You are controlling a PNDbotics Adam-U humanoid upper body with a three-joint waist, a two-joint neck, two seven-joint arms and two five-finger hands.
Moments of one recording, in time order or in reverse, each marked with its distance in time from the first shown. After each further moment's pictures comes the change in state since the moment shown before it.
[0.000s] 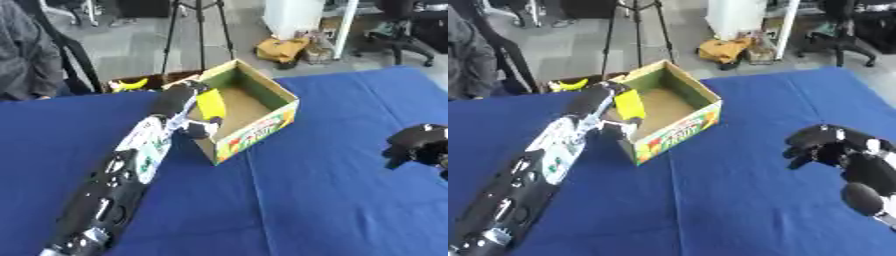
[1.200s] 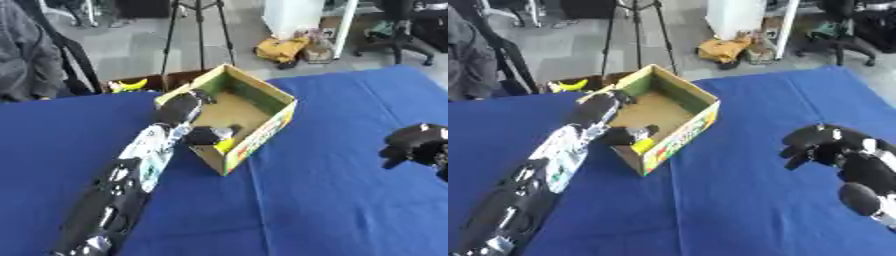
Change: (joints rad) left arm 0.035 0.027 0.006 -0.143 0.182 -0.051 0.115; right arm 0.002 0.008 -0.001 0.002 0.000 0.000 0.004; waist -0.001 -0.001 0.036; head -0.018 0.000
